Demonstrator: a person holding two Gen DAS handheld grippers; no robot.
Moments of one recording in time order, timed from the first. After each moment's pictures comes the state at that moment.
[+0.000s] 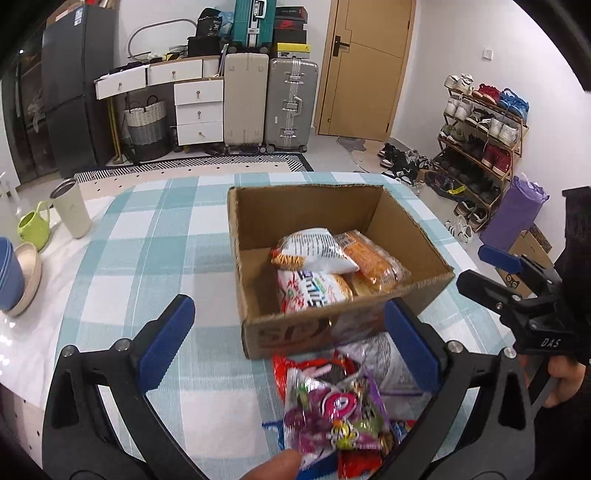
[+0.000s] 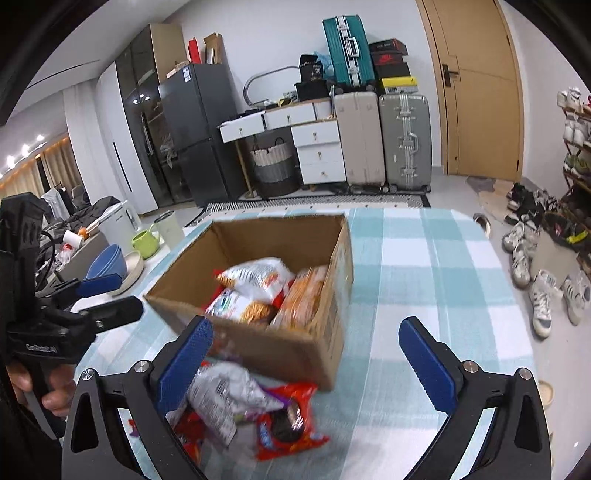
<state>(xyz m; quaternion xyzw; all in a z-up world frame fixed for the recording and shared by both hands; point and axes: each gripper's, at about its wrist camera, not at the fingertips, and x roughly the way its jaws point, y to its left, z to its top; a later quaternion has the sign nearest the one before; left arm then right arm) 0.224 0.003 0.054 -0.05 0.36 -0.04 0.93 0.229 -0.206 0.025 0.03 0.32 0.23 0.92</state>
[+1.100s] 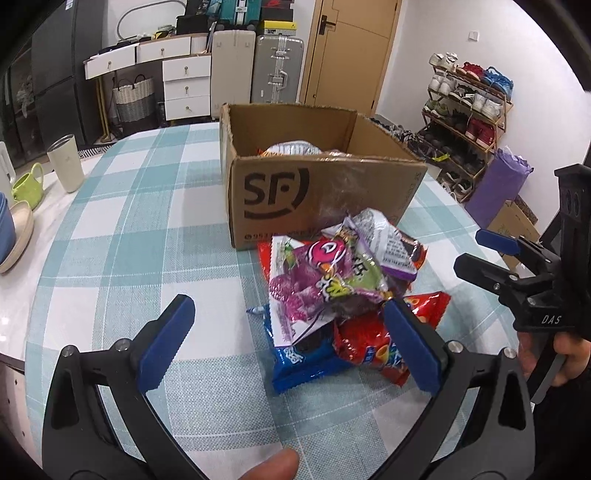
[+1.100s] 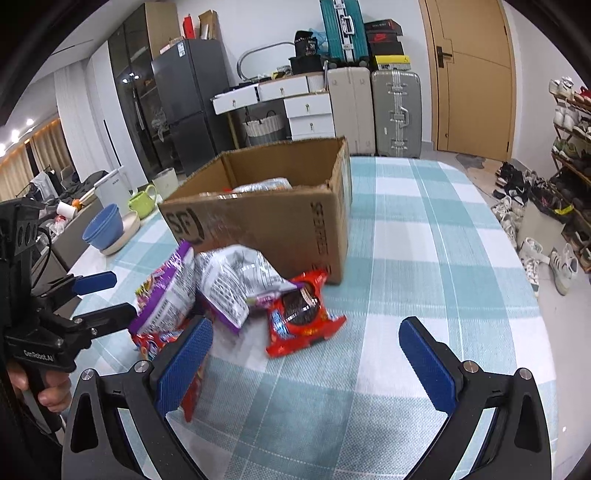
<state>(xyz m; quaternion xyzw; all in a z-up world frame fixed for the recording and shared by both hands) 0.129 -0.006 0.001 -0.05 0.40 -0.06 0.91 0.152 -0.207 -0.022 0.00 0.37 0.21 0.91</state>
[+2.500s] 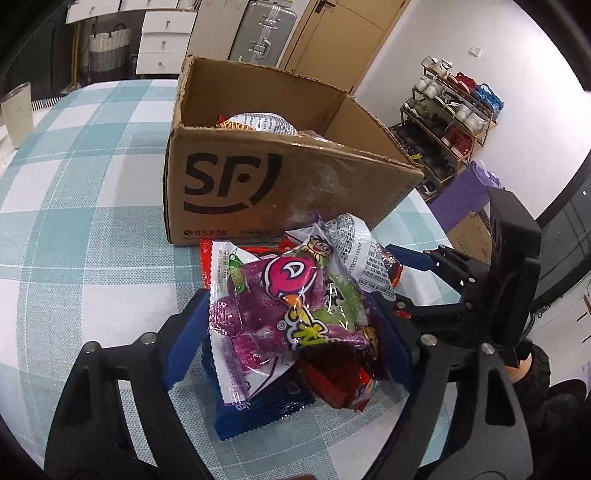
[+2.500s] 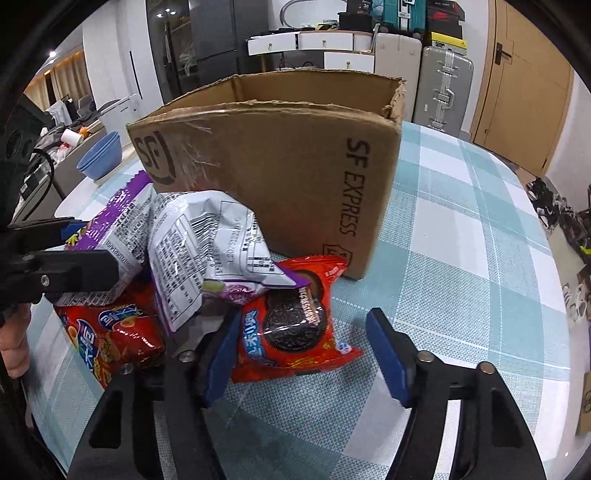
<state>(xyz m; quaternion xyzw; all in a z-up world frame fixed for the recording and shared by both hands) 0.193 -0.014 -0.033 -0.14 0.45 -0.14 0.87 0.227 -0.173 -0.079 -0.10 0.43 0.26 0.86</state>
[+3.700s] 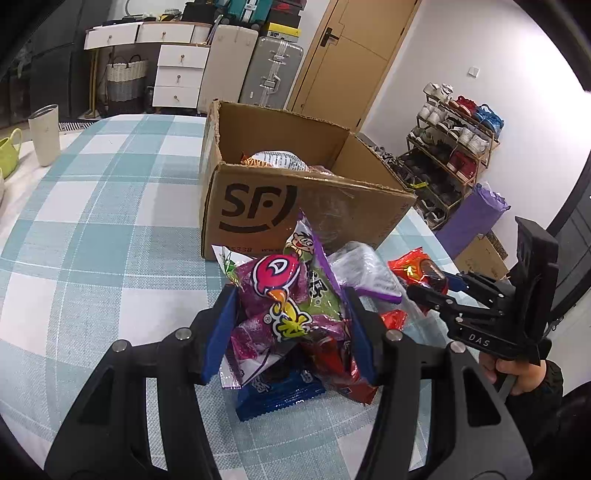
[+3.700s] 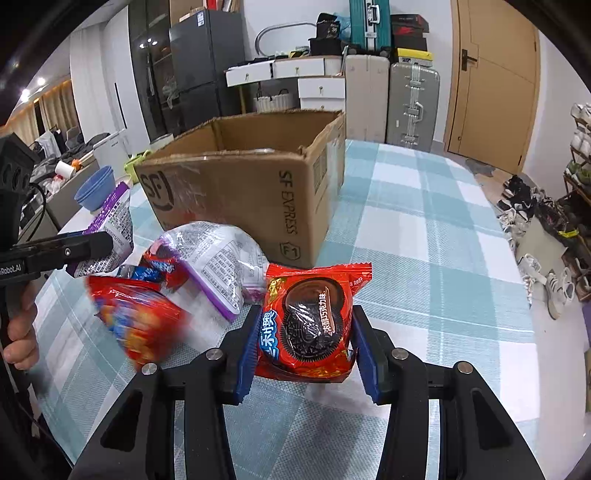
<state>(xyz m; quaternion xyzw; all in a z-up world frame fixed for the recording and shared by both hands) 0.149 0.003 -0.011 -0.13 0.38 -0.10 0.91 0.177 -0.222 -0.043 -0.06 0.38 0.22 0.90</state>
